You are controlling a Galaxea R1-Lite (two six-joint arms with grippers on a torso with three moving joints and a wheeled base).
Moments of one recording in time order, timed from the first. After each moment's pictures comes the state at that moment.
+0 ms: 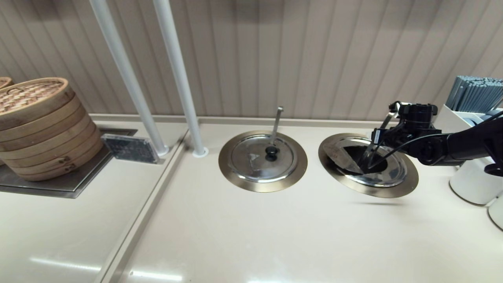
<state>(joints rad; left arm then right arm) 0.00 0.00 -0.02 0.06 0.00 0.00 -0.09 2.26 -1.50 -0.44 -0.14 0.07</state>
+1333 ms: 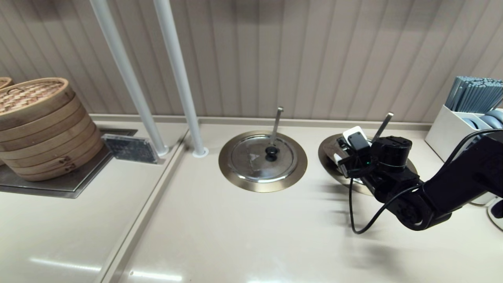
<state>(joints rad) 0.00 0.00 -0.02 0.06 0.00 0.00 0.25 2.11 -0.84 -1.14 -0.35 -0.48</state>
